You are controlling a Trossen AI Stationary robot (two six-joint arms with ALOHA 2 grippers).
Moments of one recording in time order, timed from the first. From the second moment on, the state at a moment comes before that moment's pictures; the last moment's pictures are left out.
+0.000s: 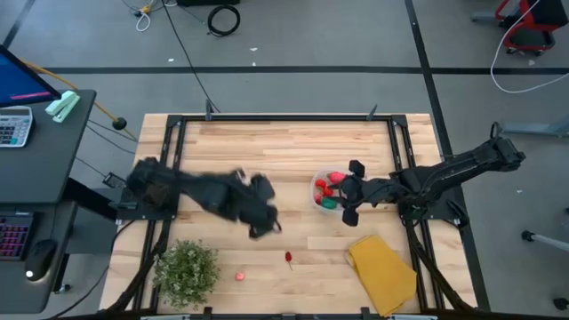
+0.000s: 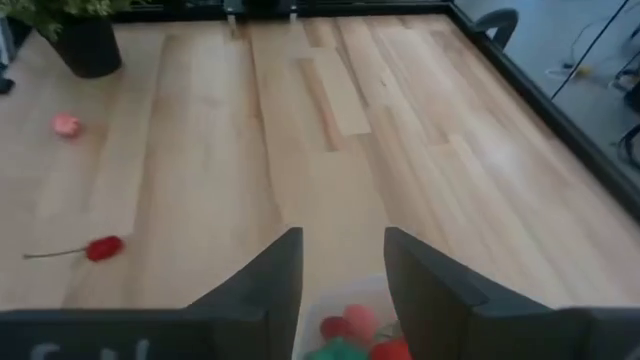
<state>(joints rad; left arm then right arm) -0.36 1.88 2.12 -1.57 -0.42 -0.79 0.27 1.06 0.70 -0.24 0.42 0.23</state>
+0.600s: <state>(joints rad) -0.56 2.23 2.12 -1.57 -0.05 -1.27 0.21 1.05 0.78 -0.24 0.45 -0.05</state>
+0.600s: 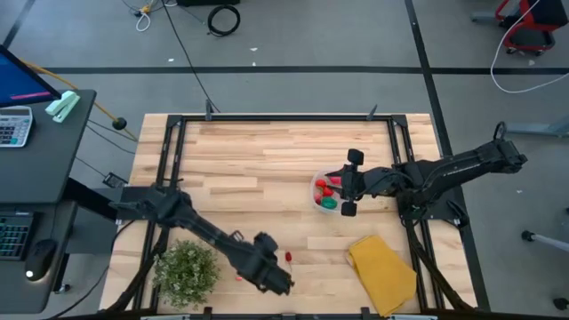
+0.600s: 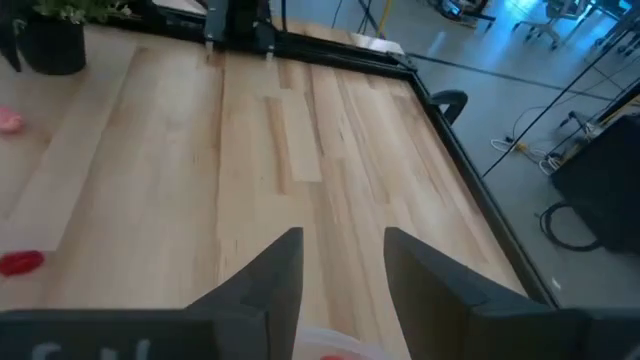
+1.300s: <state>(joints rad) -0.55 2.39 2.12 -1.52 0.25 -1.23 0.21 1.05 0.78 -0.37 0.44 -0.08</state>
